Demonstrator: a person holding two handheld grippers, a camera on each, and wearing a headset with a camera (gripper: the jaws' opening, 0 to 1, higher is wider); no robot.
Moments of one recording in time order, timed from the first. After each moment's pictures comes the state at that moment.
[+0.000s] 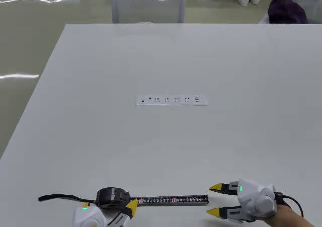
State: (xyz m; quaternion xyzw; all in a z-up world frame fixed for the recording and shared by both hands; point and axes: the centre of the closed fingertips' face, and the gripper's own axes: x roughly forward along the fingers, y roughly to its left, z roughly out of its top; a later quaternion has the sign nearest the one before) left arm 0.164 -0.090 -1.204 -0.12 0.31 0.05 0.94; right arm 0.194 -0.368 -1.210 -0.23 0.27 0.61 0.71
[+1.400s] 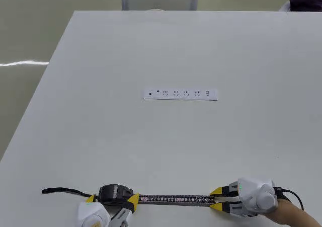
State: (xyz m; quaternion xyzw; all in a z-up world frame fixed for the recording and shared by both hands) left arm 0.175 -0.085 -1.213 -0.12 0.32 0.08 0.94; right arm 0.199 -0.360 -1.240 -0.25 0.27 0.66 0.65
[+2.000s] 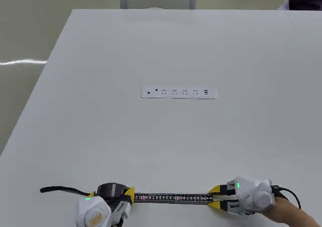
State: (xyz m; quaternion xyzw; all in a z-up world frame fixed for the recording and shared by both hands) left arm 0.180 -0.083 -1.216 -0.12 0.32 0.11 0.93; right arm 0.199 -0.361 -1.240 -0.25 0.27 0.66 0.65
